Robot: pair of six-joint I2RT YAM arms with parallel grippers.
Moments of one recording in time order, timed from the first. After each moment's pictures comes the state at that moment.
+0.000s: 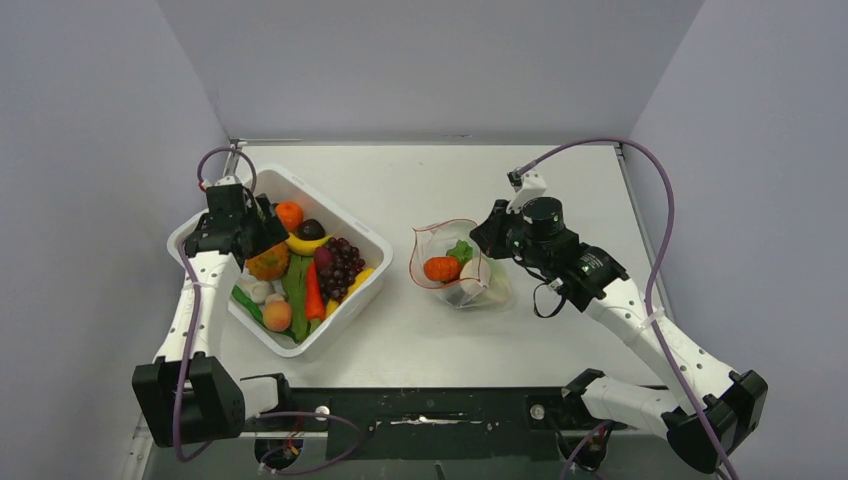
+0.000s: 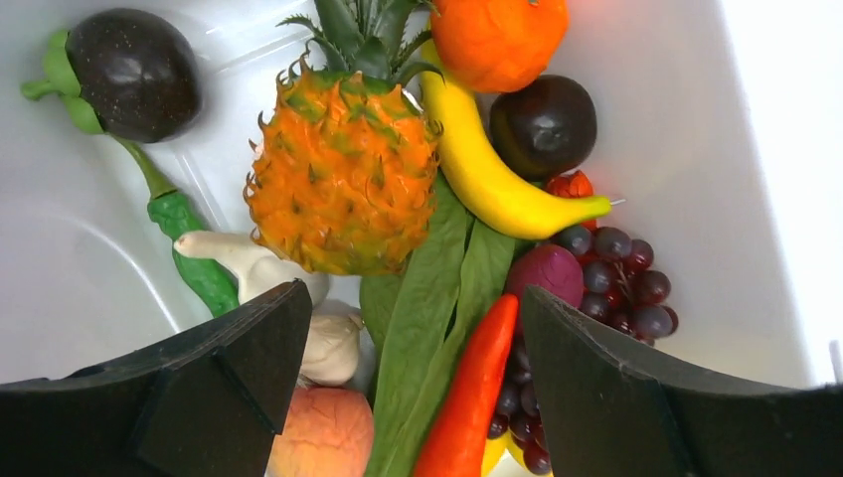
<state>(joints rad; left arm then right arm) 0.10 1.20 1.02 -0.63 -0.10 -0.41 0.61 1.07 1.03 -0.41 0.02 0.48</state>
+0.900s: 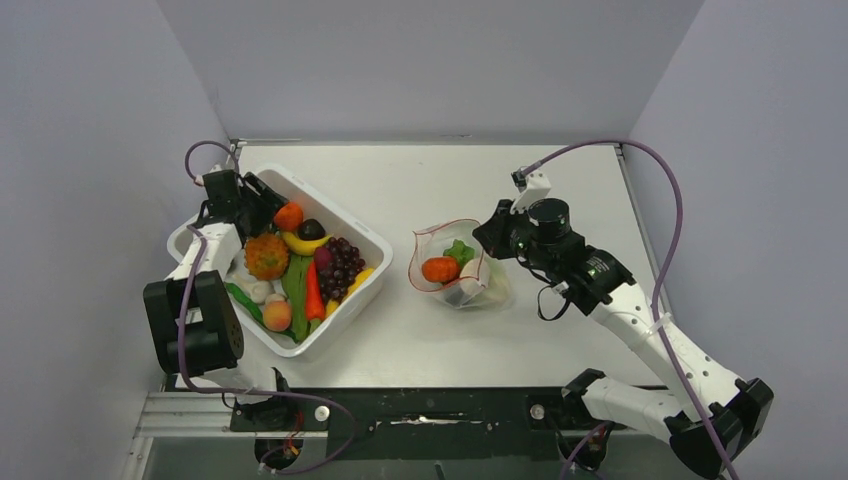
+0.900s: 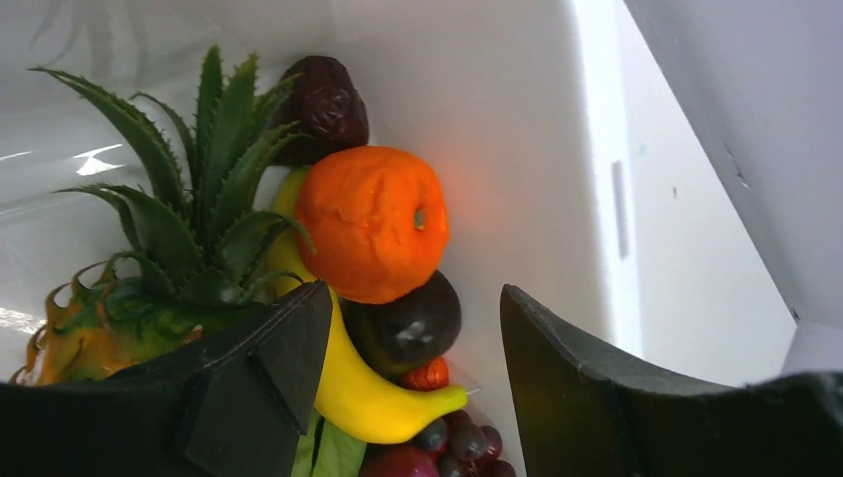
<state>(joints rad) 0.21 1.56 1.05 -0.15 0.17 -0.71 0.61 1.04 1.03 -0.41 0.02 0.45</state>
